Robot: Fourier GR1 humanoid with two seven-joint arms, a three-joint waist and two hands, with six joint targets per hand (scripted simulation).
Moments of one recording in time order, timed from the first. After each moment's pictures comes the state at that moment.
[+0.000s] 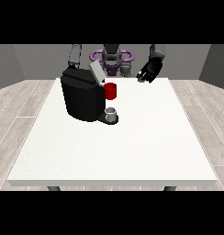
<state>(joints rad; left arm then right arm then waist) -0.72 0.35 -0.06 -0.83 -0.77 -0.34 -0.23 -0.23 -0.04 -0.01 -1.11 0.19 -0.21 -0.05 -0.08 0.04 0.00</state>
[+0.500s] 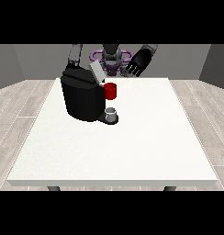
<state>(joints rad) -0.90 0.34 0.02 -0.82 -0.74 -0.41 -0.13 -0.27 -0.02 0.03 -1.15 0.19 -0.20 -0.05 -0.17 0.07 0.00</state>
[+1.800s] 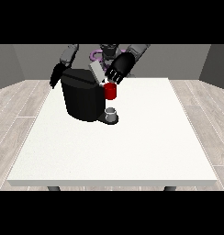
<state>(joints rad) -1.22 0.44 0.13 -0.70 -0.73 -0.45 -0.06 -0.44 -0.06 -0.02 -1.29 0.17 -0.18 0.01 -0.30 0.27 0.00</state>
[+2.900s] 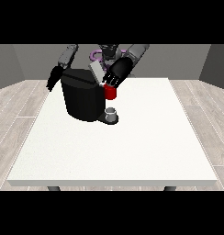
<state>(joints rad) -1.25 0.43 0.13 -0.66 -0.75 -0.41 -0.09 -0.45 -0.08 -0.06 -1.26 0.15 -0.19 -0.01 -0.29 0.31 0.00</state>
